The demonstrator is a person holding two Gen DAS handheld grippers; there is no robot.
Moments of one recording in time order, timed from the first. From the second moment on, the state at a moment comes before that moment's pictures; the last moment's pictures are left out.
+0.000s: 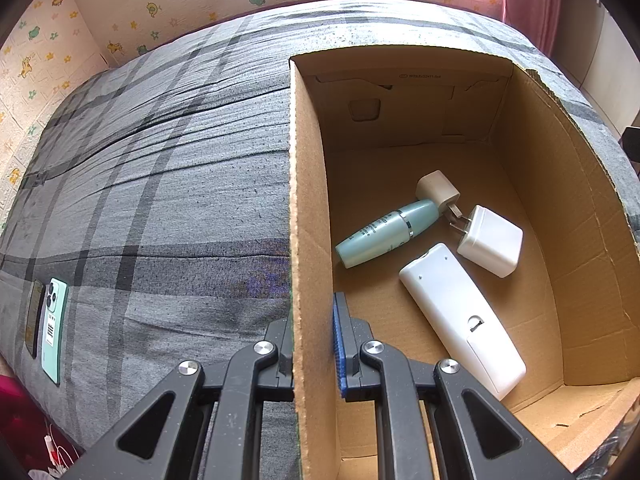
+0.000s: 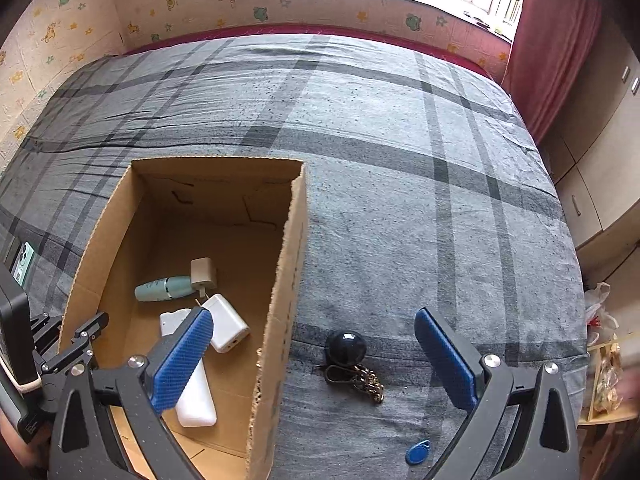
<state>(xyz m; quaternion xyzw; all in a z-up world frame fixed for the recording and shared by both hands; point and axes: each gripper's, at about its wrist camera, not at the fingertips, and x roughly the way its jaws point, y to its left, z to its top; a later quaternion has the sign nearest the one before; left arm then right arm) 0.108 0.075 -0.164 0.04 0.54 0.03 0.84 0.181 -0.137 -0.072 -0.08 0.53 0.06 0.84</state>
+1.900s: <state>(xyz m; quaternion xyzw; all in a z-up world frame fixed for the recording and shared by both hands) 0.110 0.073 -0.165 0.05 0.54 0.03 0.84 0.199 -0.193 -0.201 -0.05 0.61 0.08 0.79</state>
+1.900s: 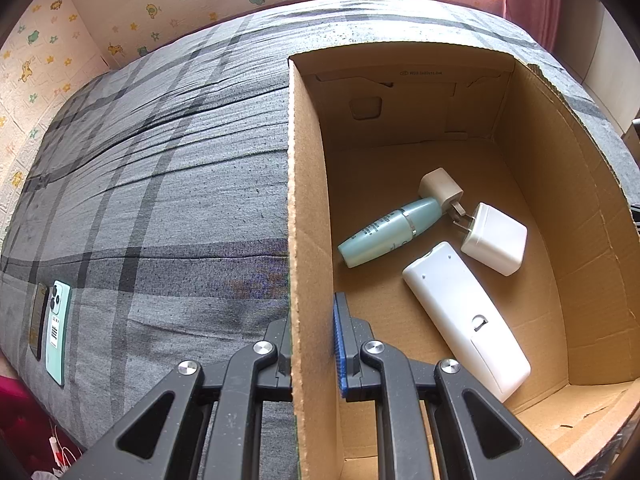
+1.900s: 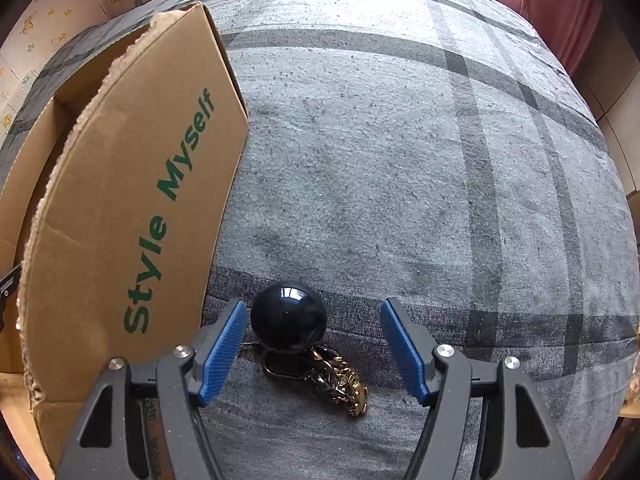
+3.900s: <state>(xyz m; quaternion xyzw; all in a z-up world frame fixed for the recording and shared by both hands) 0.110 0.074 -0.167 0.05 0.54 0.03 0.84 0.164 -0.159 -0.064 -0.07 0.53 0.08 0.84</state>
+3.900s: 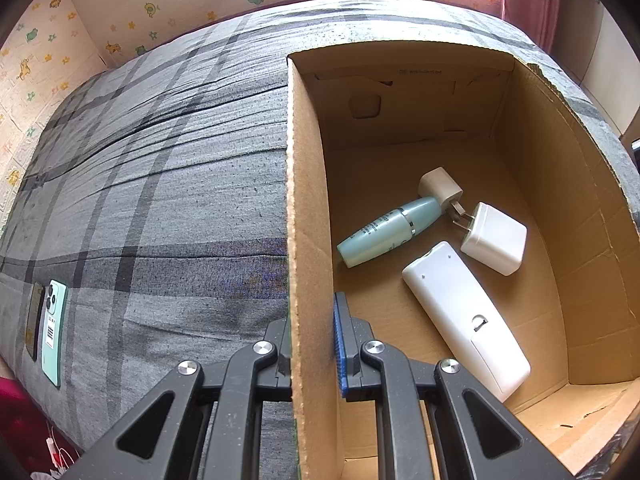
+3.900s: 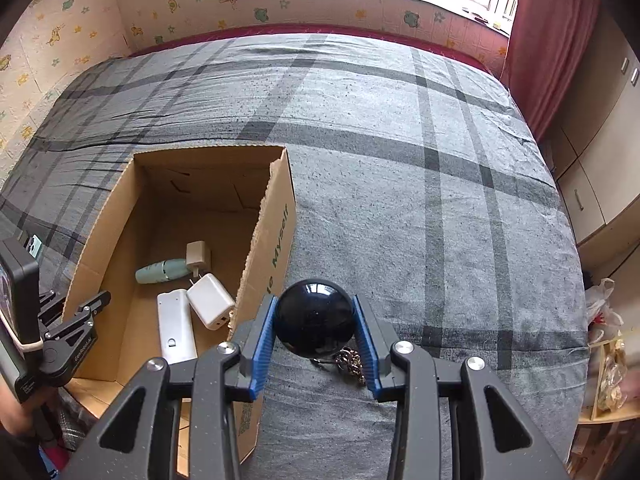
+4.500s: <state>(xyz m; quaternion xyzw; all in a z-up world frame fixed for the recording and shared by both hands) 0.110 0.075 -0.166 0.05 0.54 0.02 0.84 0.170 -0.107 -0.043 -0.09 0.51 0.13 0.85</state>
